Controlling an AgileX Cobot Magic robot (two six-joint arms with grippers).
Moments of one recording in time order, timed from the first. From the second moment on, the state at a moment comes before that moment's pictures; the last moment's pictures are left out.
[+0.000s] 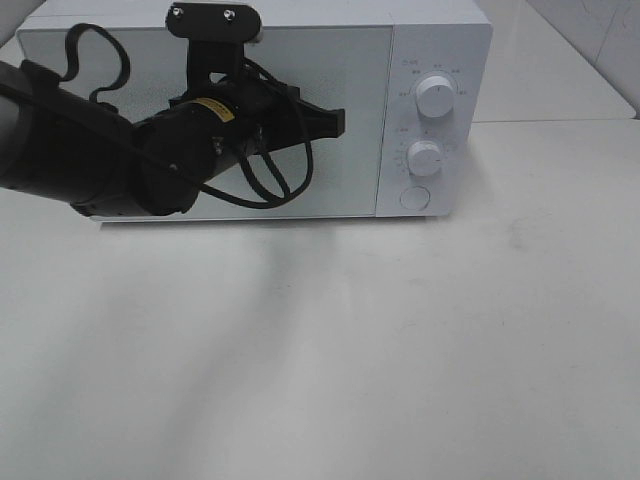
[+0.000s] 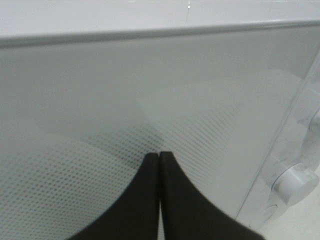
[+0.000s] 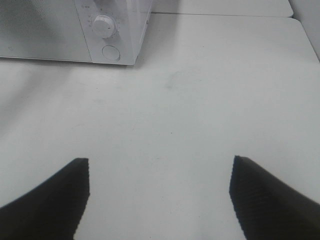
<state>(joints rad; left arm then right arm) -0.71 1.99 -1.09 -0.46 -0.60 0.22 0.16 0.00 -0.50 -0.05 1.01 0.08</state>
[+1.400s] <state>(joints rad) -0.73 1.72 -0.87 -0.50 0.23 0.25 0.16 0.00 -0.50 -0.04 1.01 0.08</state>
